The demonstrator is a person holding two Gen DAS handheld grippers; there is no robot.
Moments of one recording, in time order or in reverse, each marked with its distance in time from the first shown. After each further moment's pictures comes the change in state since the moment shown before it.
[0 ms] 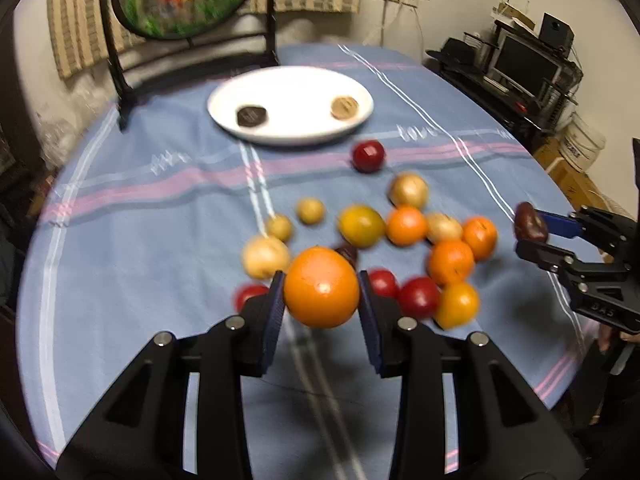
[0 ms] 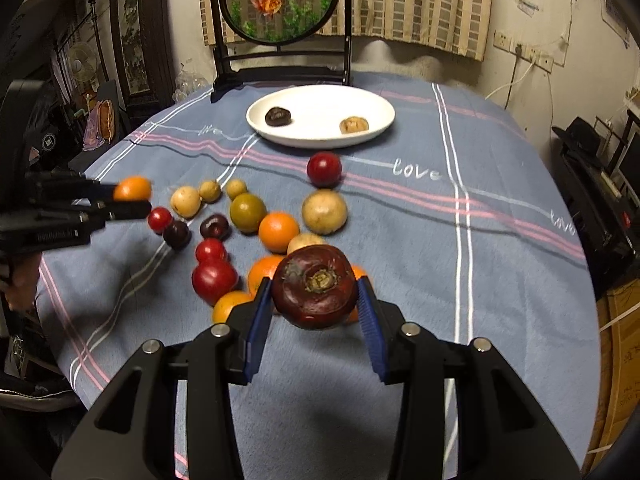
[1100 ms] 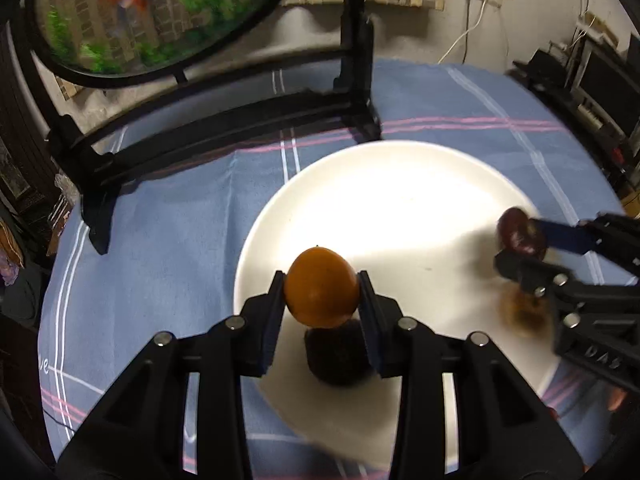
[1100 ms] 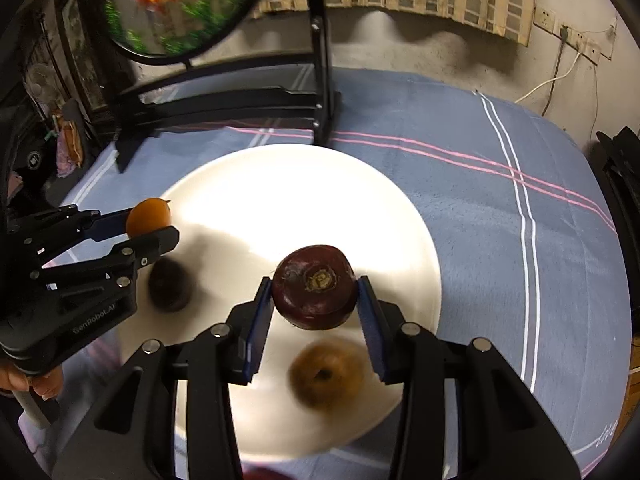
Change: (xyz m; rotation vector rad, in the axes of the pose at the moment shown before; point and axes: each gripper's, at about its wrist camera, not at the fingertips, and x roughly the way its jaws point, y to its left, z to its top) left arm 0.224 0.092 0.234 -0.054 0.074 0.173; right arm 0.254 -0.065 0.250 0.075 0.139 0.024
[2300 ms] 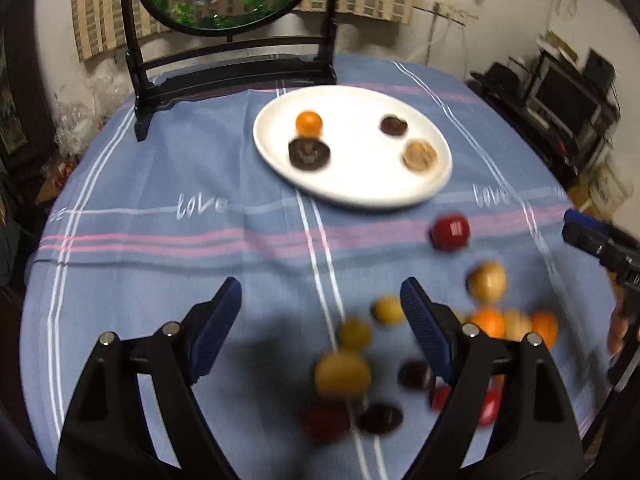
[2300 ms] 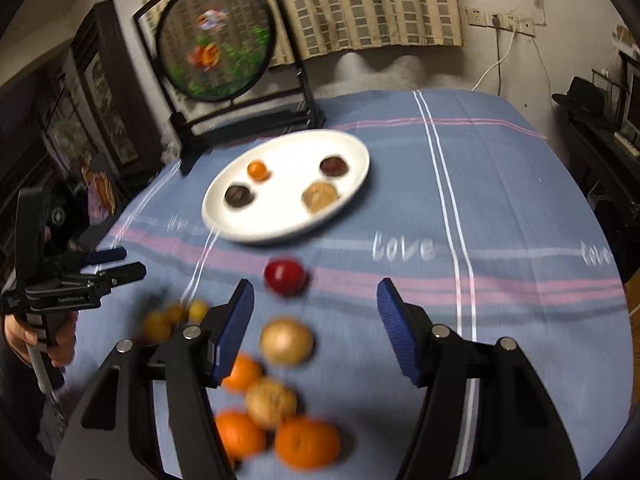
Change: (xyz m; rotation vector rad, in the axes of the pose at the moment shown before) left arm -0.155 0.001 -0.186 -0.042 -0.061 -0.126; right arm -0.180 -0.011 -0.201 0.126 -0.203 0.091
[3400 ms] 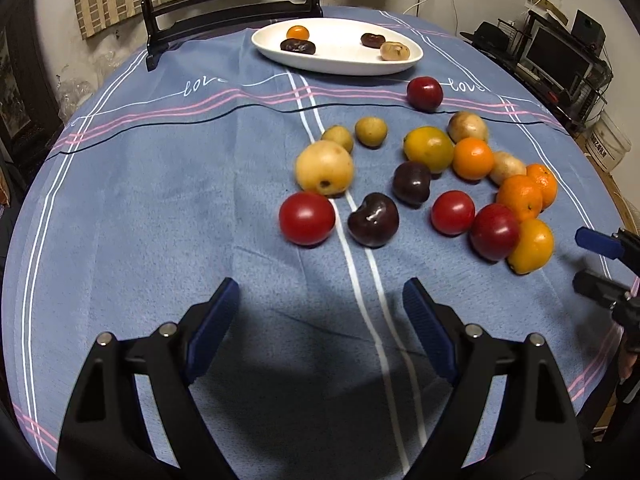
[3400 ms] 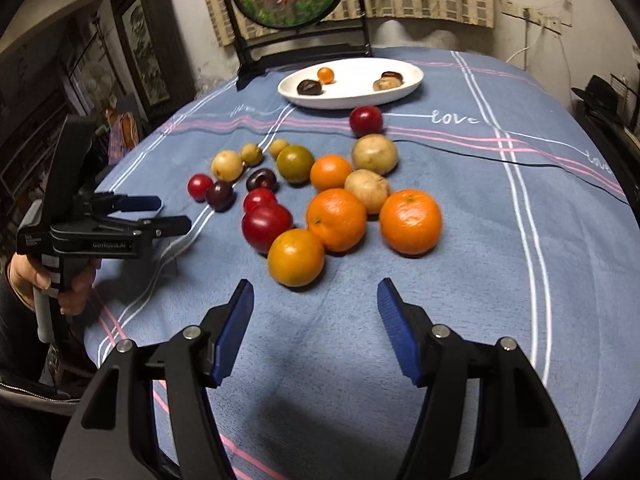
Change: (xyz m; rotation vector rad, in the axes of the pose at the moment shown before) left arm -0.020 -0.013 -0.125 0.012 0.092 0.002; right arm -0.037 0.069 -0.136 -0.109 0.114 0.039
